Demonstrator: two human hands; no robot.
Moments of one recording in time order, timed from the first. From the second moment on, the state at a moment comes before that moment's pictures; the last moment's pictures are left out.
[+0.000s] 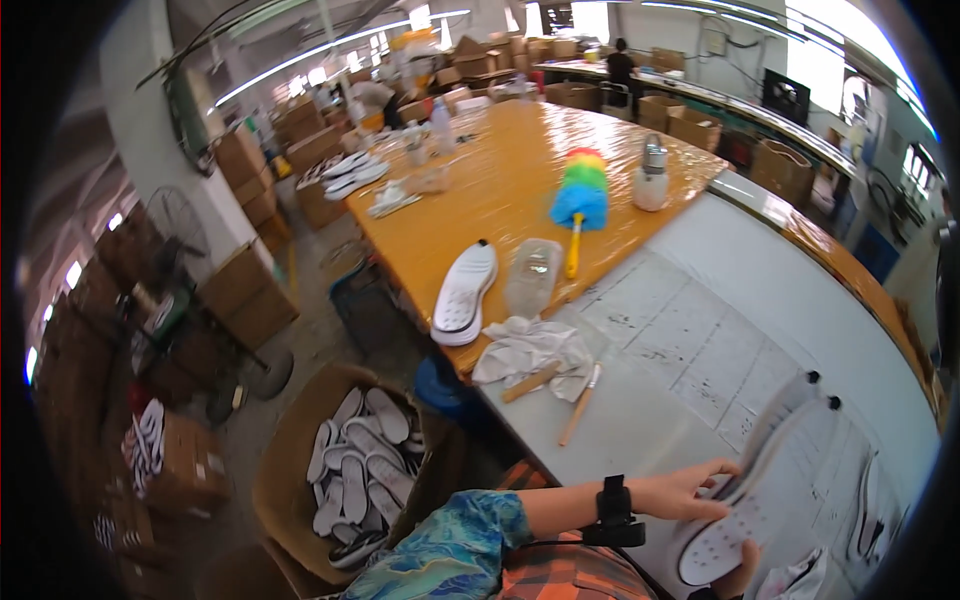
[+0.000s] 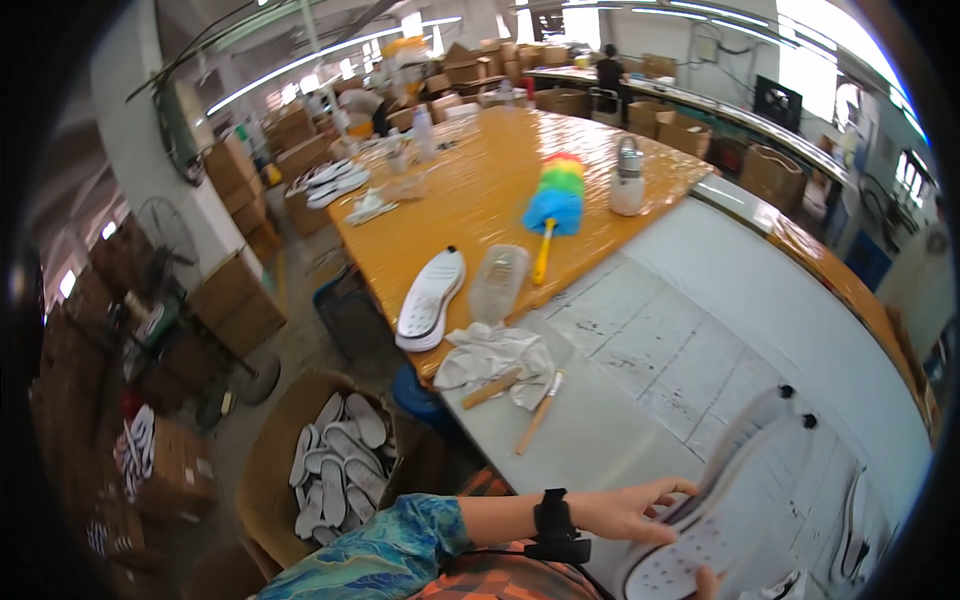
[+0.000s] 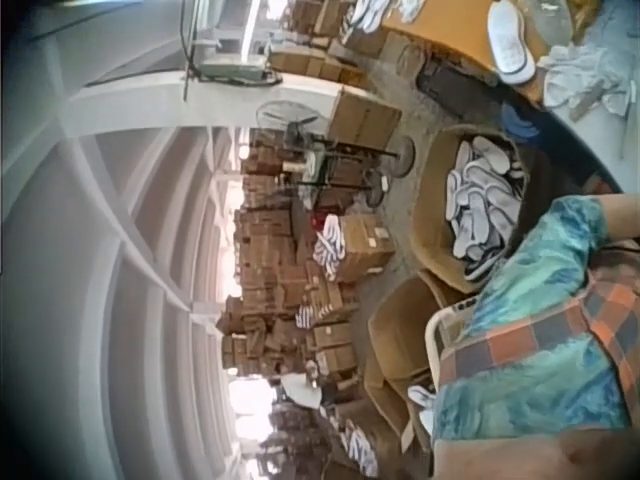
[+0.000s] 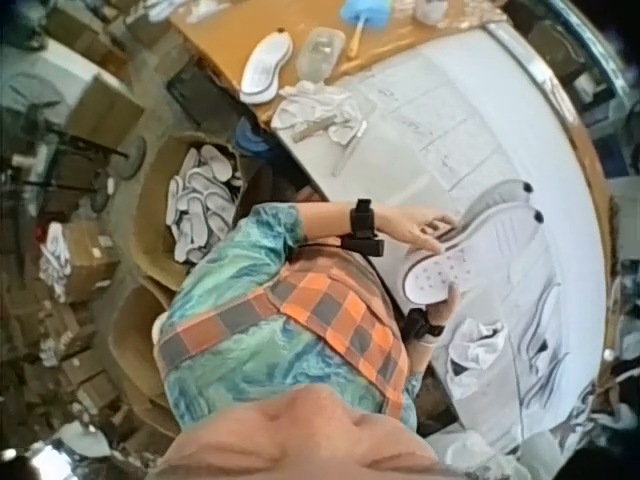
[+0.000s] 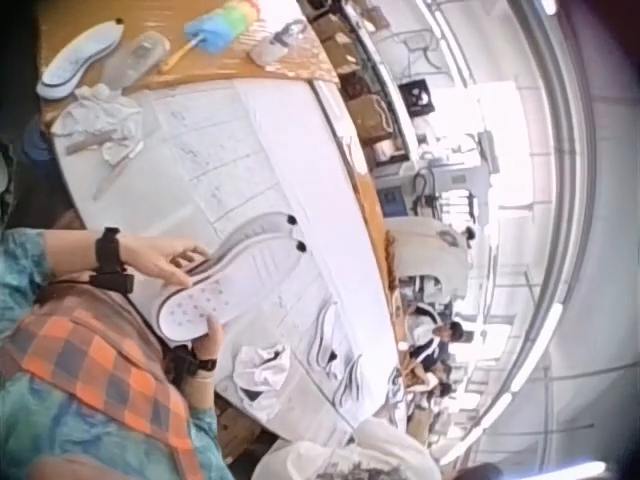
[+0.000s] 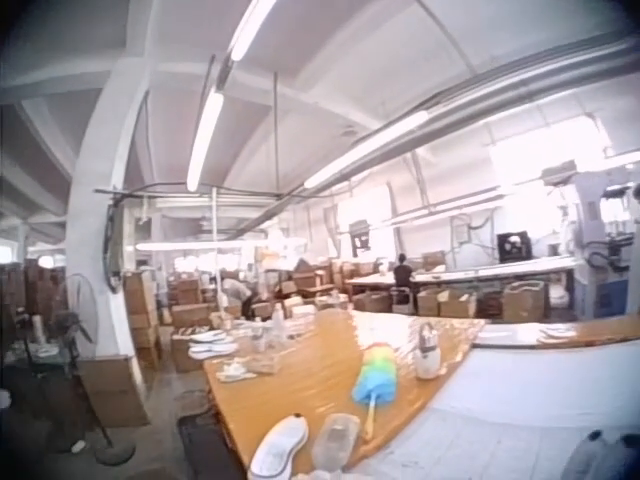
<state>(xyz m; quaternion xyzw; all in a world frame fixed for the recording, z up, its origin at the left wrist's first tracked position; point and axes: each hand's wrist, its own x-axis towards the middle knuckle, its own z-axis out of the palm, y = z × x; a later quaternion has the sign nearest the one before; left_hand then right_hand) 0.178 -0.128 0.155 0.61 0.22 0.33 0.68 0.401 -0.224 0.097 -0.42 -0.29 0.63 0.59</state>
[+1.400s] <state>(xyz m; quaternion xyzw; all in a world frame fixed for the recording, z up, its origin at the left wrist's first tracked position) 0.220 -0.079 0.013 0.46 0.27 0.32 0.78 0.824 -0.126 -0.060 -0.70 -0.33 0.33 0.54</state>
